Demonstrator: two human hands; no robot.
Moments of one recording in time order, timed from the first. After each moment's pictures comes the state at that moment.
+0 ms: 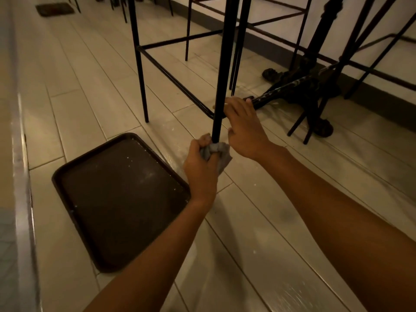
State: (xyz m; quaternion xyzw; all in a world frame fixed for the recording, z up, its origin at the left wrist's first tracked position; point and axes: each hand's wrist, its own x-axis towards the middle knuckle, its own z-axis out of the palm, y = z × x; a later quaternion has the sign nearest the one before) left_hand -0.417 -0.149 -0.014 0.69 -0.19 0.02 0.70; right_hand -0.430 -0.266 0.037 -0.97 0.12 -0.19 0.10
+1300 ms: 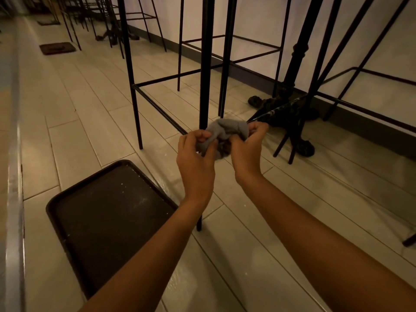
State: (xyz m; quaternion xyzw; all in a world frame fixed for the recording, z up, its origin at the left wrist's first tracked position) left_hand -0.418 -0.165 0.060 0.66 -0.27 0.09 0.69; right_hand -0.450 -0.243 0.074 -0.61 0.29 -0.48 0.56
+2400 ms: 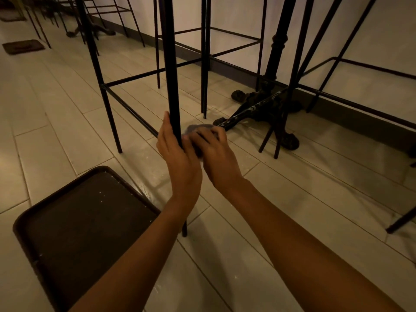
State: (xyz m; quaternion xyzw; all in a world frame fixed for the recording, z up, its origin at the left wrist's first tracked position) left_hand -0.411 -0.202 0.045 0.67 -0.28 0.11 0.68; right_hand -0.443 -0.275 0.030 -0.93 0.14 -0.32 0.11
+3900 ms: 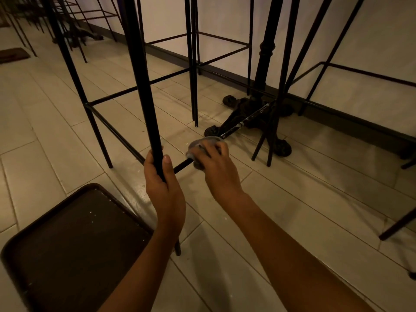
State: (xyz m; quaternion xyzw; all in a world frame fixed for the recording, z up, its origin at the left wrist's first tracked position) left_hand -0.409 -0.207 0.055 0.68 -0.19 0.07 0.71; right_hand -0.452 -0.302 0.057 -0.93 0.23 -0.24 0.14
